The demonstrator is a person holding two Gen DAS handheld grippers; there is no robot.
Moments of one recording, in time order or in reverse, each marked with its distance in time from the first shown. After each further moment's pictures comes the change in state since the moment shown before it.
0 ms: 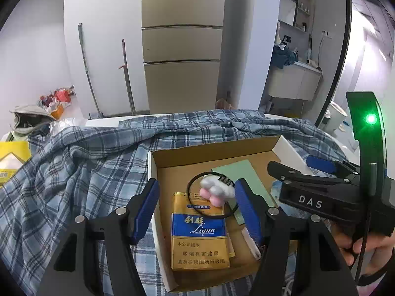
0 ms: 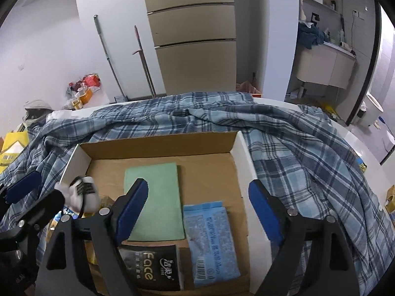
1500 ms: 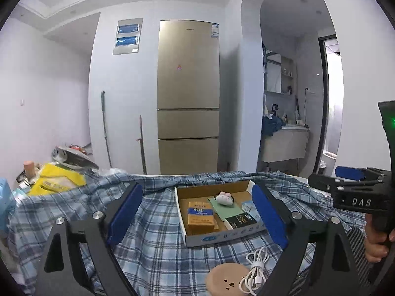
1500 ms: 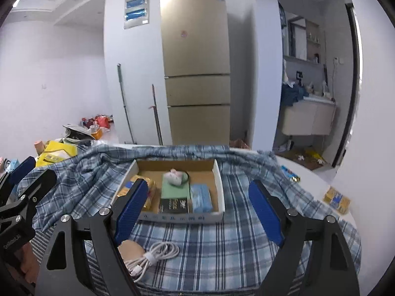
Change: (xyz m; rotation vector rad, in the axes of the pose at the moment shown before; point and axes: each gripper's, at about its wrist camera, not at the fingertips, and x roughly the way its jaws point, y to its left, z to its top) left arm -0.213 -0.009 -0.105 0.017 -0.497 0.019; right arm -0.223 0.008 -0.093 -0.062 -0.364 -0.011
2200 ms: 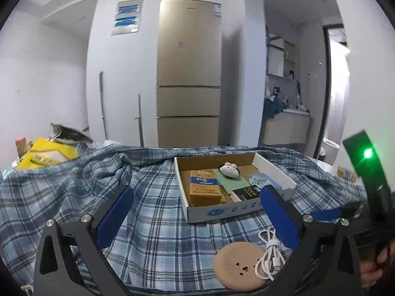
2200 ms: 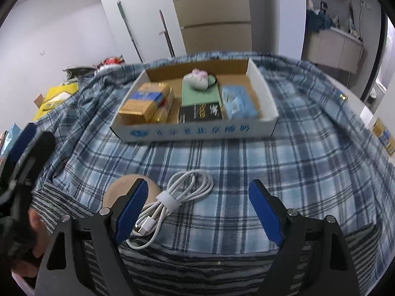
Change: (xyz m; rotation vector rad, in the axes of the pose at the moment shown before) left arm 0.038 0.010 -0.048 -0.022 0.111 0.011; right arm 0.087 0.027 -0.079 0.053 0.466 0.134
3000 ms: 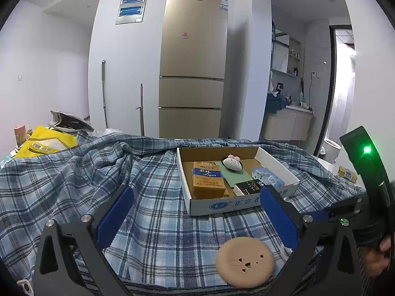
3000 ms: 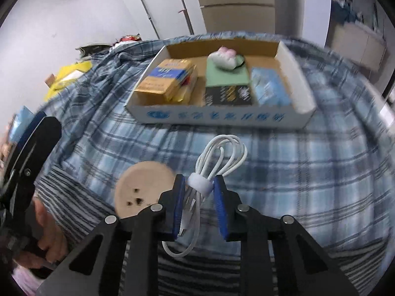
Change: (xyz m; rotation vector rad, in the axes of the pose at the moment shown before) left arm 0.004 0.005 0.000 -0.021 0.044 -0.004; right arm 0.015 0.015 0.010 -0.093 0.116 0.071
